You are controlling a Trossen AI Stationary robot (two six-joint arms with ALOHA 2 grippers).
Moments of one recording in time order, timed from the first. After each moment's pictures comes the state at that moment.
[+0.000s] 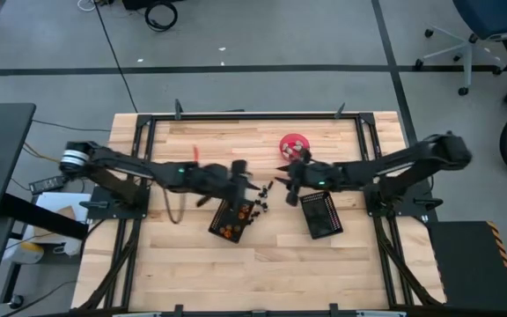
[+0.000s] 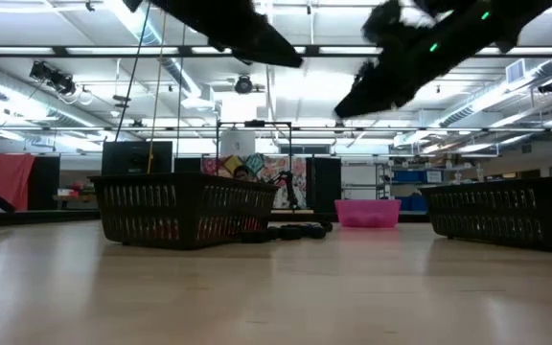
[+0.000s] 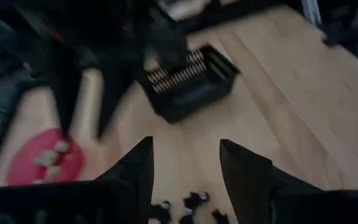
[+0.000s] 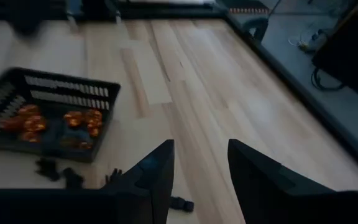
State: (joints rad) left arm -0.10 1.48 1.02 -0.02 -0.05 0.26; right arm 0.07 1.30 0.66 0.16 0.42 0.06
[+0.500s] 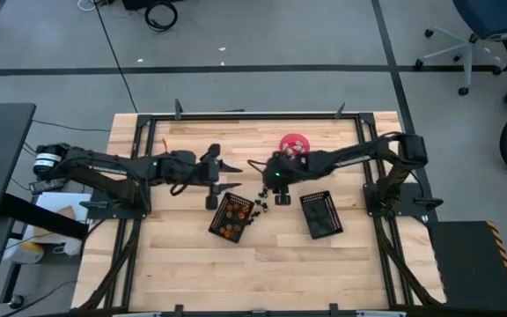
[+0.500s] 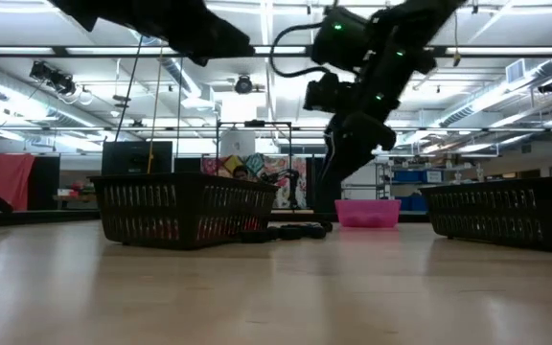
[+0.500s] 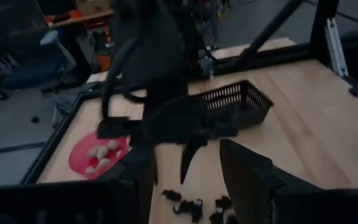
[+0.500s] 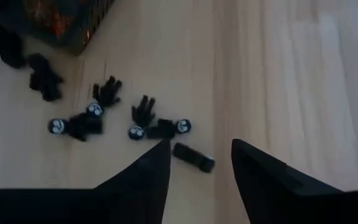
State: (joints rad) left arm -0.01 1.17 0.72 0.19 -0.05 0.19; right arm -0.07 1.71 1.04 -0.32 0.13 -0.17
